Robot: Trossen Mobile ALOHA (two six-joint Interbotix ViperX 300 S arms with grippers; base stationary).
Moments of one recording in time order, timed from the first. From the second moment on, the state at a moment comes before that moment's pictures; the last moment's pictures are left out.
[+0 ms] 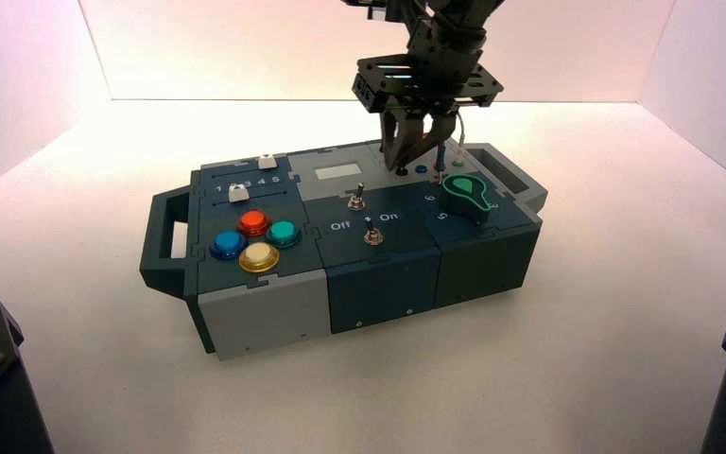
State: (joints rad) left arm -0.29 -1.33 1.23 -0.15 0.47 0.03; right arm 0.68 0.14 0.64 0.19 0.47 0.01
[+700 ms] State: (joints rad) left arm -0.29 -1.36 1.23 -0.15 0.48 0.03; right arm 0.69 0.13 0.64 0.15 0.46 0.02
